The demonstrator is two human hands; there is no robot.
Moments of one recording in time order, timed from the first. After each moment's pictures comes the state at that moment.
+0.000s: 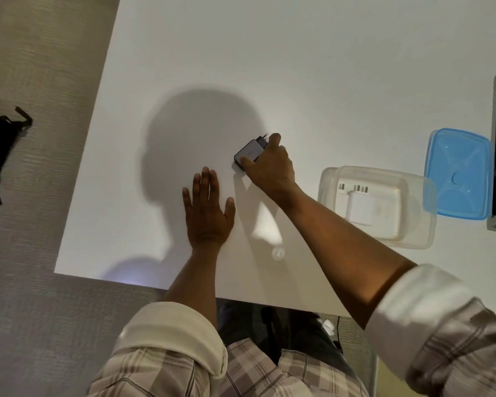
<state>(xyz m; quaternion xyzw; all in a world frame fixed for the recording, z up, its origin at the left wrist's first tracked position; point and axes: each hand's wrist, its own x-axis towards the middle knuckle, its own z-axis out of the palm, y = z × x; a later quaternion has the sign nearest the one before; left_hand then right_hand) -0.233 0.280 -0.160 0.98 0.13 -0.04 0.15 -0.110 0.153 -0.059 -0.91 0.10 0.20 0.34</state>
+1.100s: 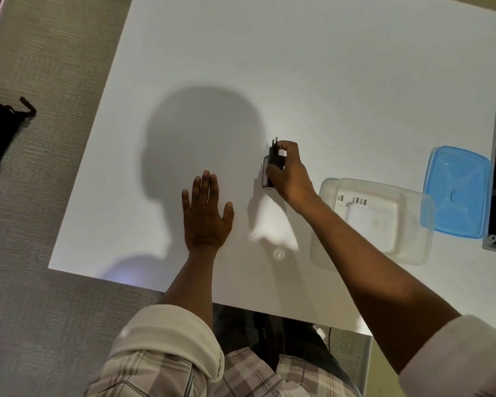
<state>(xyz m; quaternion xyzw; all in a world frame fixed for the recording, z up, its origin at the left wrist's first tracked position) -0.233 0.281 -0.162 0.98 0.14 -0.04 0.14 -0.113 0.111 -0.049 -0.80 0.05 0.23 0.55</state>
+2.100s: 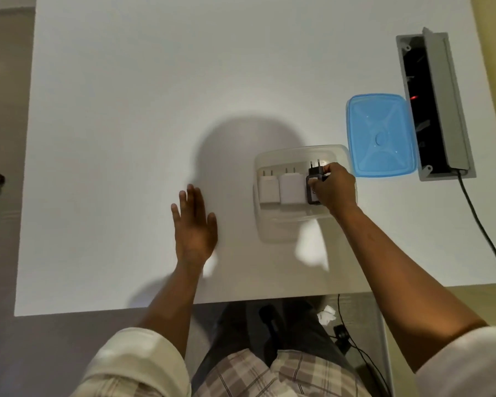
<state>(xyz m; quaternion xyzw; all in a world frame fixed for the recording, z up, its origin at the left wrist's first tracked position) -0.248 0.183 -0.151 0.99 0.03 -0.10 0.13 -0.171 -0.123 -0.069 -0.89 0.28 0.12 0.33</state>
